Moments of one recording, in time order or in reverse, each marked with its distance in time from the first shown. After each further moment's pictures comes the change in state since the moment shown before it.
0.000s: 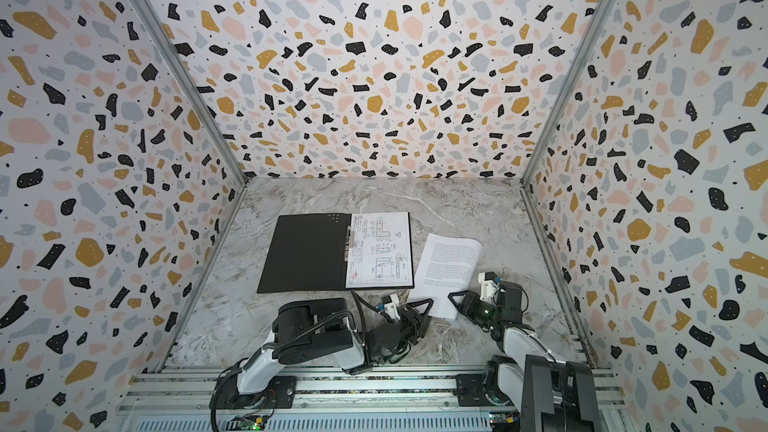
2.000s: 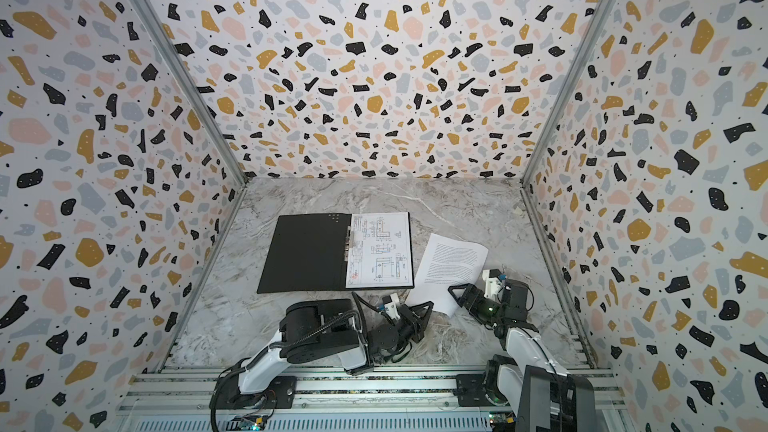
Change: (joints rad) left arm -0.003 0.054 0.014 0.126 -0.014 -0.038; right arm -0.088 -0.060 0.038 -0.091 -0.050 -0.019
